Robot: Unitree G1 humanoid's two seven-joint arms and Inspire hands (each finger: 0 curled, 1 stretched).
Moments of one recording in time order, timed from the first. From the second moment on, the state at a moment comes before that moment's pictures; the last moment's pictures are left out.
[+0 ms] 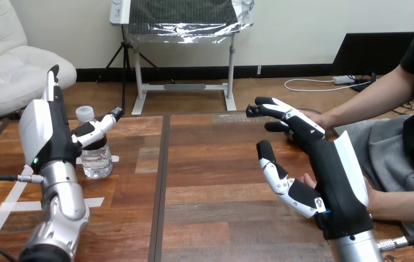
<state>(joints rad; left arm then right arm) -0.57 0.32 -0.01 1.01 0.44 -0.28 0.57 0.18 -0.16 0.10 -0.11 -0.27 -0.56 -0.06</state>
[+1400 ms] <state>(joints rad) -0.65 0.32 -0.05 1.07 0.40 -0.03 0.44 0.18 -0.16 0.09 -0.11 -0.27 -0.55 -0.04</state>
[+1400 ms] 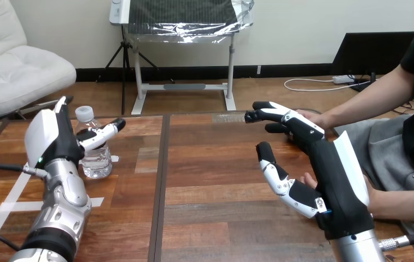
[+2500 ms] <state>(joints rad) -0.65 0.32 -0.07 1.08 0.40 0.00 0.40 0.18 -0.17 0.07 -0.12 -0.28 -0.54 -0.01</state>
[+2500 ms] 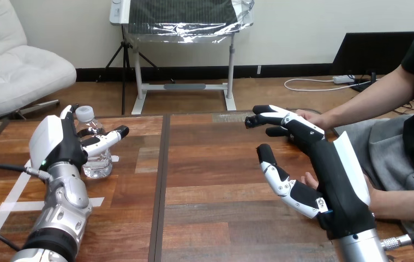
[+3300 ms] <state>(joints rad) -0.65 0.31 -0.08 1.09 0.40 0.00 0.40 0.18 -0.17 0.07 -0.13 -0.28 -0.52 0.00</state>
